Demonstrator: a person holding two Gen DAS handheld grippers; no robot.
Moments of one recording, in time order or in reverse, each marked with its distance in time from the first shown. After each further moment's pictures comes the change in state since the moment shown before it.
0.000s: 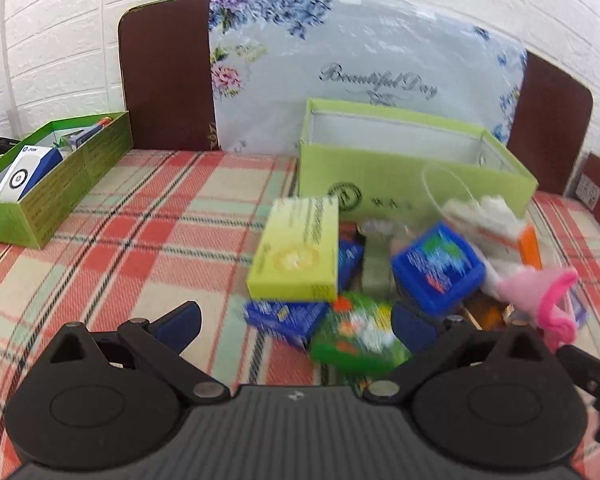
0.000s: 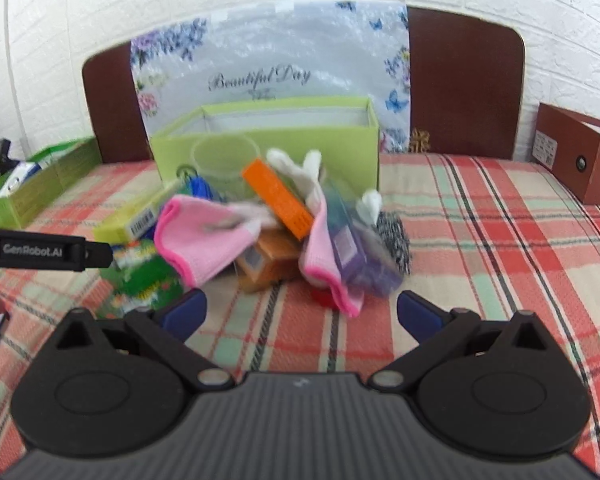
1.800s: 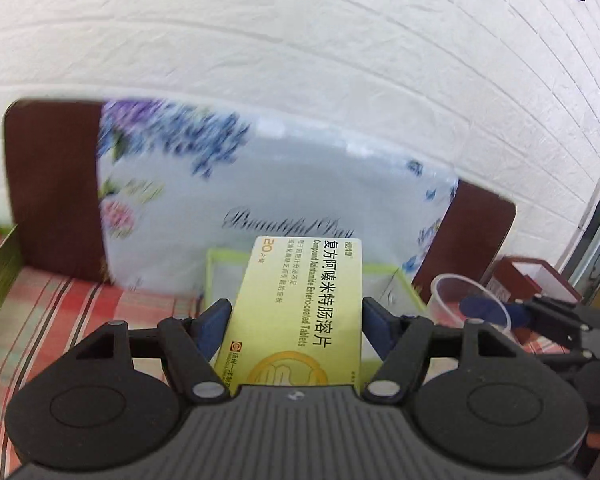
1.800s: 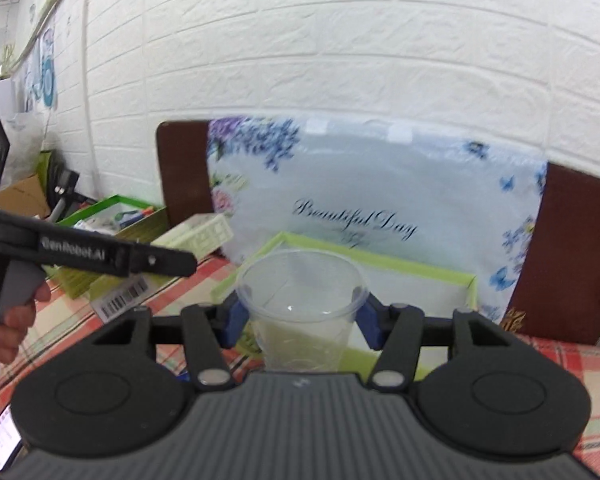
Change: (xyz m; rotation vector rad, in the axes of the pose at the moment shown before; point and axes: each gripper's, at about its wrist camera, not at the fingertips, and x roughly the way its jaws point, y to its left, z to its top) left arm 0.018 -0.006 0.155 0.005 -0.129 -0.345; right arm 0.057 0.005 0.188 -0.203 -0.124 0.216
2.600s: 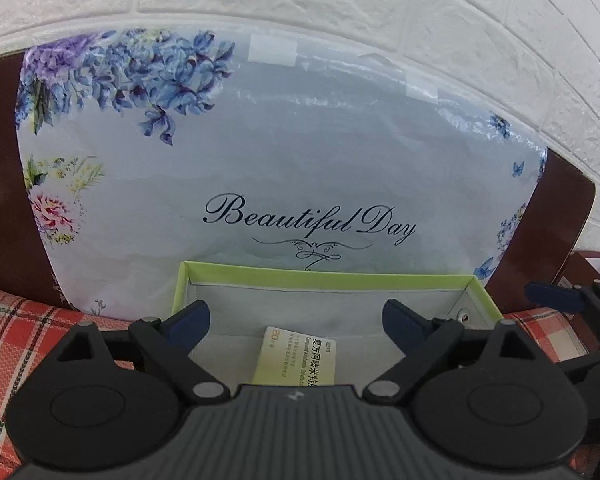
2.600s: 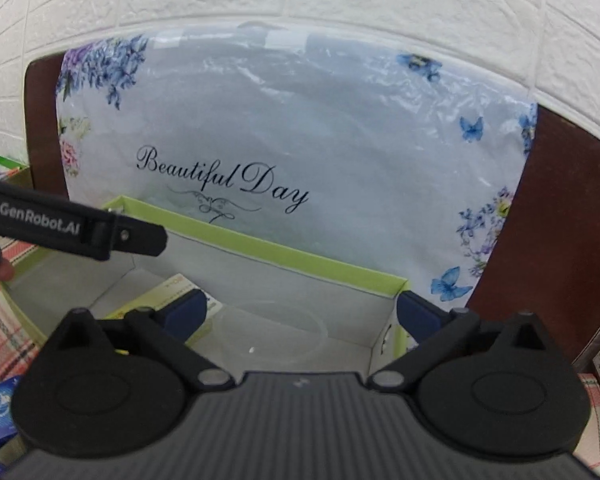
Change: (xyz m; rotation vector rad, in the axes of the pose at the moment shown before) left arm 0.132 0.011 -0.006 0.012 0.030 0.091; right arm 0.122 -0.072 -0.021 -0.035 0.061 -0.223
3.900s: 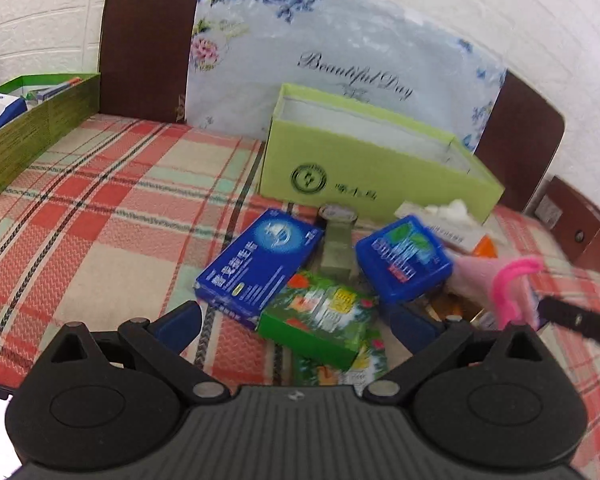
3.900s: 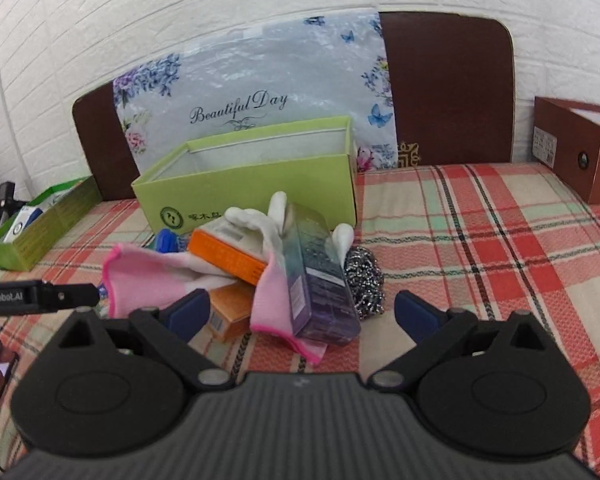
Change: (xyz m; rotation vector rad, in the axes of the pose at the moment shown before) left arm -0.157 0.009 -0.192 -0.116 0.116 0.095; right arm -0.194 0.013 -0.155 0.379 0.087 0.068
